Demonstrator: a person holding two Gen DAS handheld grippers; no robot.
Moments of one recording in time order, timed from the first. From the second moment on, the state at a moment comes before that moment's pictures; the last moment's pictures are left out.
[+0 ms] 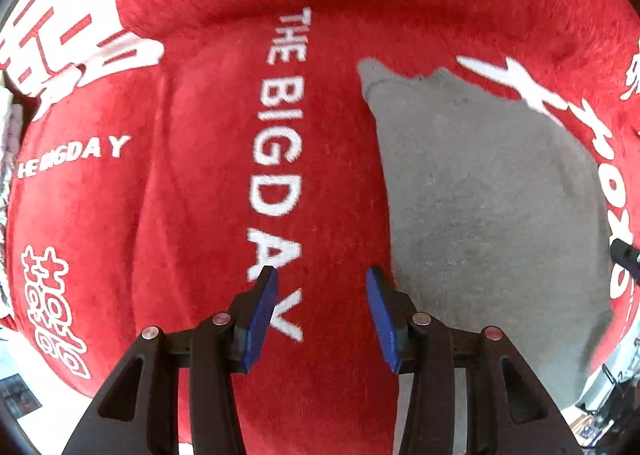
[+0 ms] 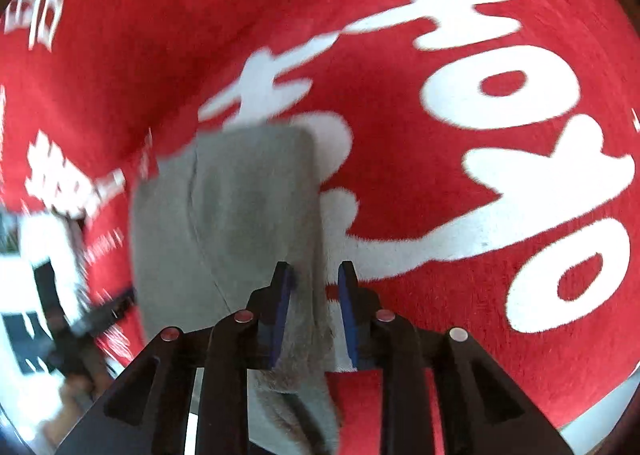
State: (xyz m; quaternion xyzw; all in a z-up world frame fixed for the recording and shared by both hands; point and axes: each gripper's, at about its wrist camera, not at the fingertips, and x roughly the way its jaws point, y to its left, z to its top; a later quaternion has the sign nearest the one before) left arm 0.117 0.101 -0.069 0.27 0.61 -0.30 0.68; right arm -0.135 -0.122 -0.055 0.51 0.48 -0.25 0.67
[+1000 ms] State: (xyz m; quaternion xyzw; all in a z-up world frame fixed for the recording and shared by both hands) left arm 0.074 0.094 -0.053 0.28 0.61 -0.33 0.66; right arm -0.139 -0.055 -0.039 0.43 0.58 -0.23 0.65
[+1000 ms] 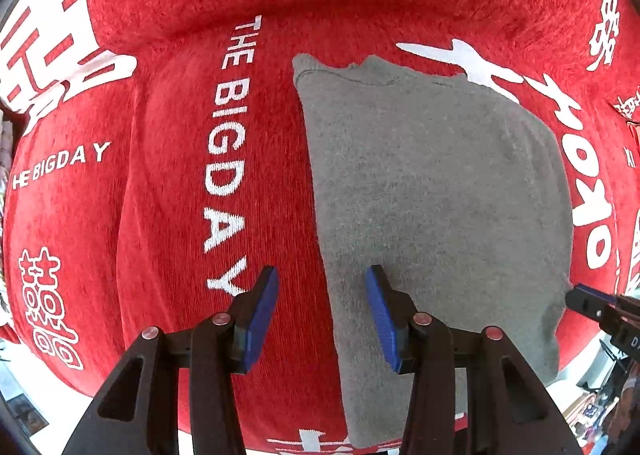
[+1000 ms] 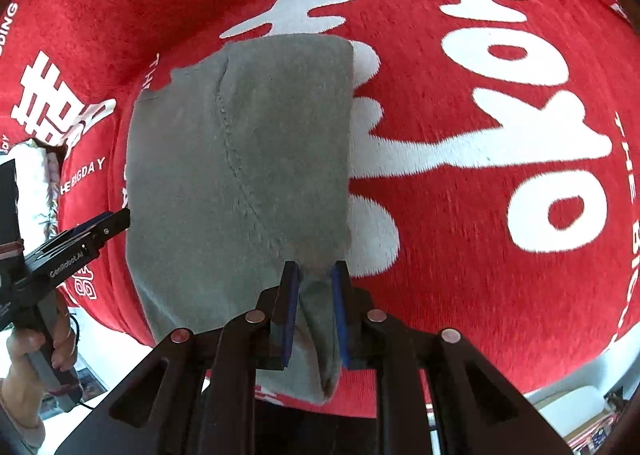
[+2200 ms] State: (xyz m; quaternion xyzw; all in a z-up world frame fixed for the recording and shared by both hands) left arm 0.055 0.101 -0.036 0.31 0.61 -0.34 0.65; right arm -0.162 -0.050 -0.029 0.48 0.55 -0.27 0.63
